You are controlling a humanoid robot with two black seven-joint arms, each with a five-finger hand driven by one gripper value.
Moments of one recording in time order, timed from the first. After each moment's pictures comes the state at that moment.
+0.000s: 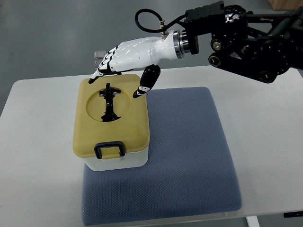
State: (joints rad) left arm 0.05 0.00 -0.09 -0.14 0.02 -0.12 0.15; right arm 1.56 -0.25 -0.02 1.05 -1.48 0.14 0.61
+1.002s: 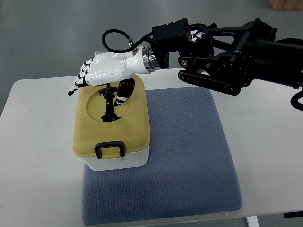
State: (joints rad) left arm 0.05 0.00 -0.09 -0.14 0.02 -0.12 0.15; right arm 1.54 -0.10 -0.04 0.96 -1.54 0.08 0.53
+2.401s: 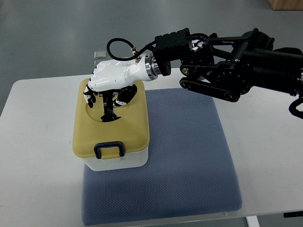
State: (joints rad) left arm 0.05 0.00 -0.09 -0.14 0.02 -0.12 0.15; right arm 1.49 -0.09 -0.04 0.95 -1.56 0.05 0.54
